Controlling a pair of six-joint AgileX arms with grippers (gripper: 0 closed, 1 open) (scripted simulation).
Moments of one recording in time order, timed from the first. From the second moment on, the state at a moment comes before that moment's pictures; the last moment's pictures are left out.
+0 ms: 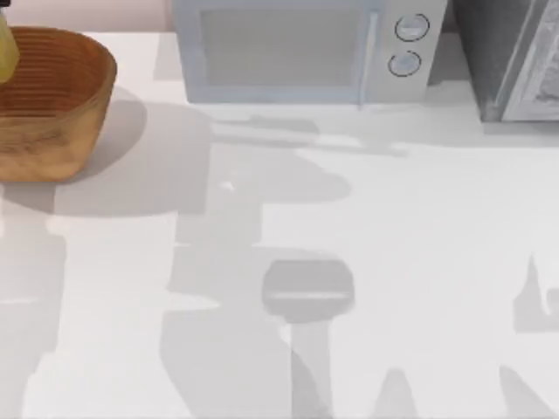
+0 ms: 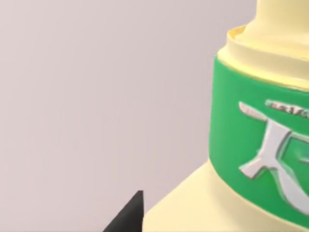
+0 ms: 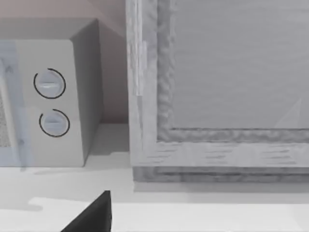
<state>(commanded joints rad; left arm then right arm) 0.11 1.73 1.03 0.71 0.14 0.02 0.00 0.00 0.00 0.00 0.00 0.00</state>
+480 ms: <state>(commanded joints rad) 0.11 1.64 1.09 0.57 0.14 0.02 0.00 0.00 0.00 0.00 0.00 0.00</state>
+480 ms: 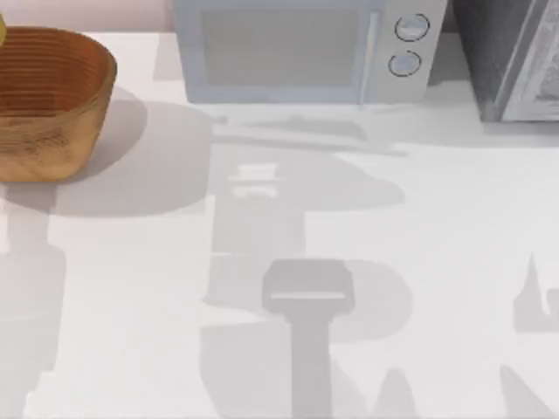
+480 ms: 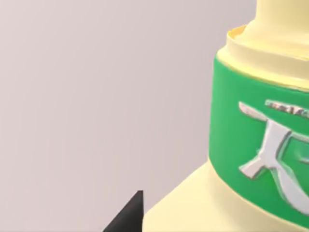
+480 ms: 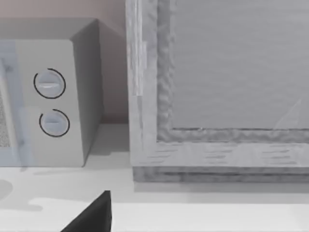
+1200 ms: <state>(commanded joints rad) 0.09 1.23 0.80 0.41 0.10 0.01 0.00 0.00 0.00 0.00 0.00 0.00</state>
